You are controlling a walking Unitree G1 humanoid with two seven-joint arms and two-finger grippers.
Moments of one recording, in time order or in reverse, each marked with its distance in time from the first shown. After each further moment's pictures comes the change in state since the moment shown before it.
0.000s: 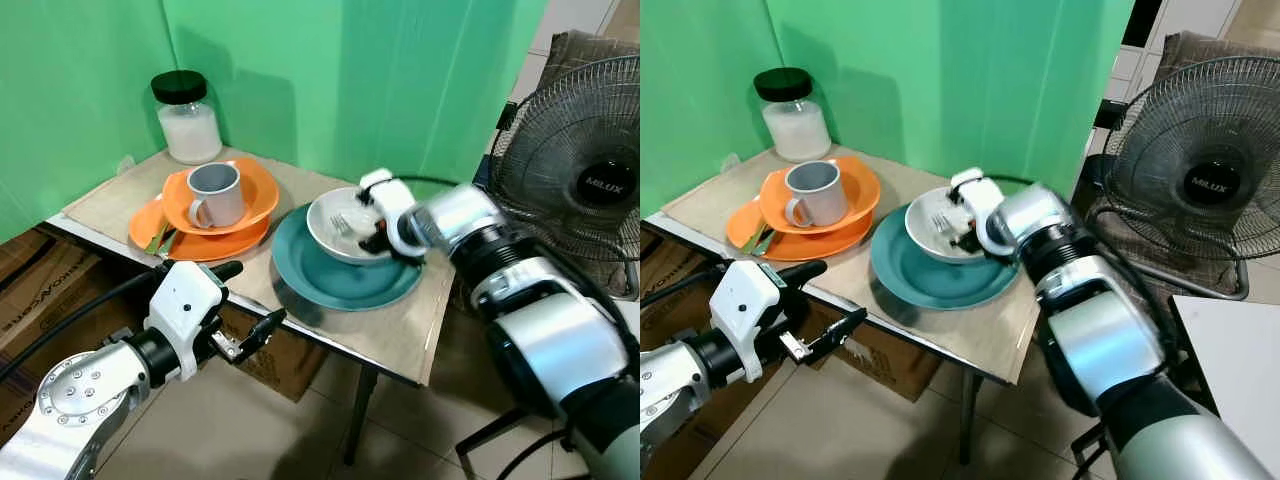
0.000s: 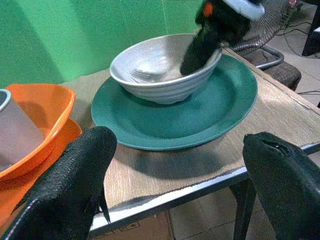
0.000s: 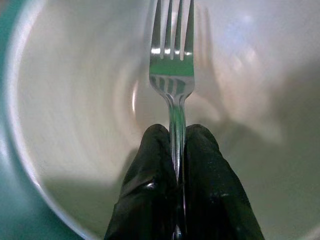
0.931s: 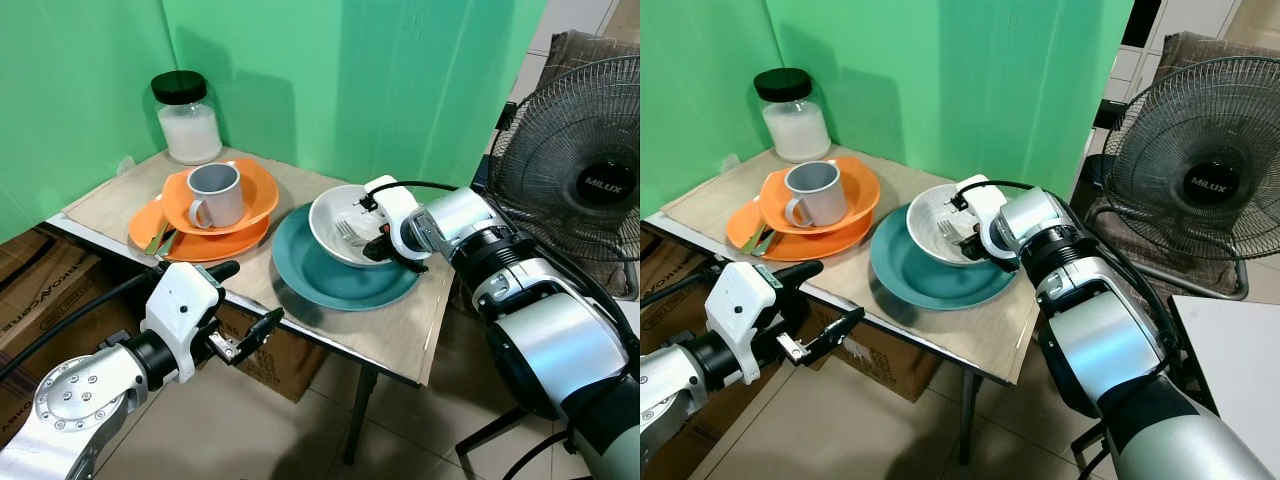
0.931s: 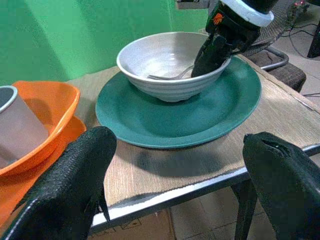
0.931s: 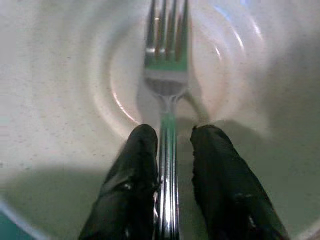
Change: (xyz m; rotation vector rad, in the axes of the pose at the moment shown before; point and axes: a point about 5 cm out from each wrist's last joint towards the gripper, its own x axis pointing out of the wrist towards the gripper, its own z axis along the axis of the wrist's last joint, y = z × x) left arm -0.003 -0.001 -0.001 -0.012 0.001 0.021; right arm 0.009 -0.001 -0.014 -0.010 0.075 -0.044
